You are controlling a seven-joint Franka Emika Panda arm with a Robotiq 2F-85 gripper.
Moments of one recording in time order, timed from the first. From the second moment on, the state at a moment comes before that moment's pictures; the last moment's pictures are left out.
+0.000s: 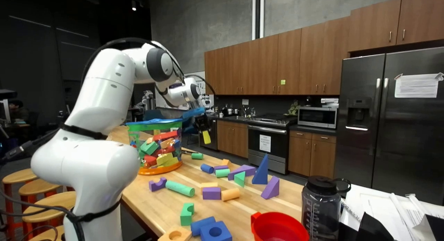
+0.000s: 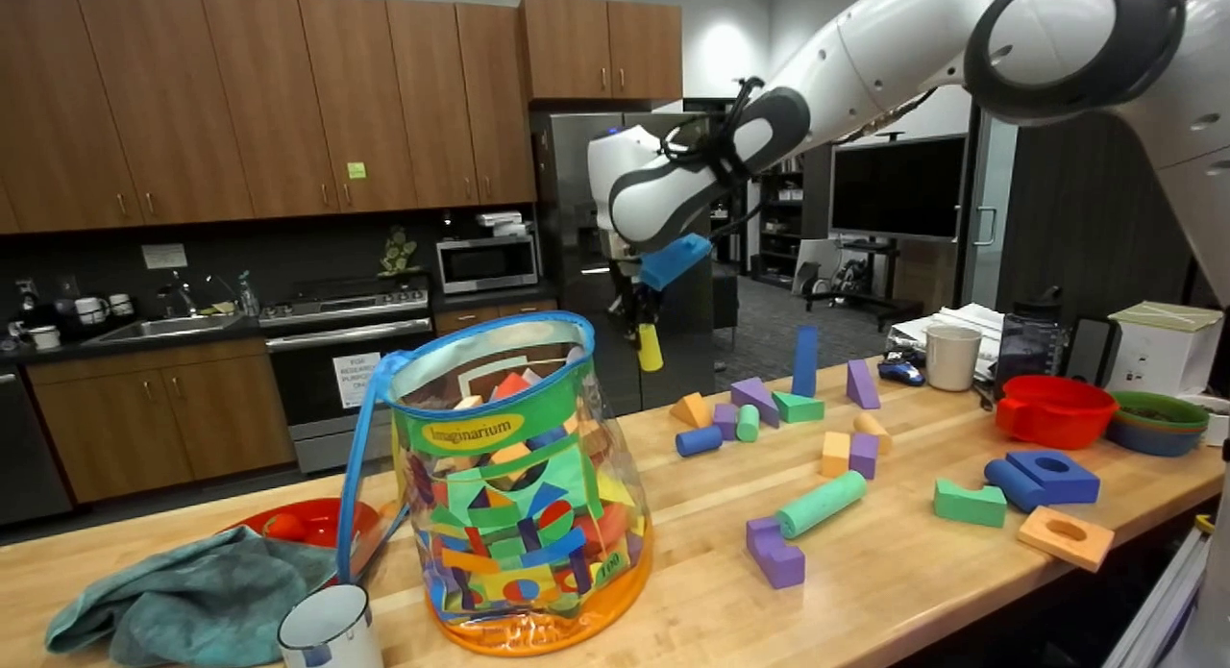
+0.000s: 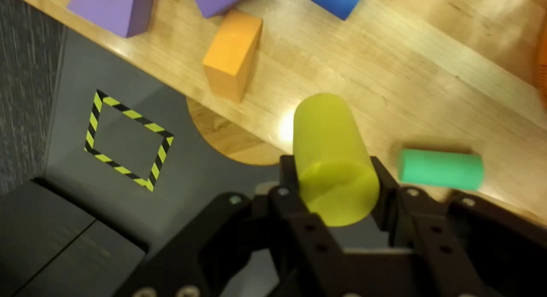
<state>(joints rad) 0.26 0.42 0.03 -1.56 -0.32 2.11 0.19</state>
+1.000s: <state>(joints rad) 0.30 0.16 0.22 -1.60 -0.17 2.04 0.05</state>
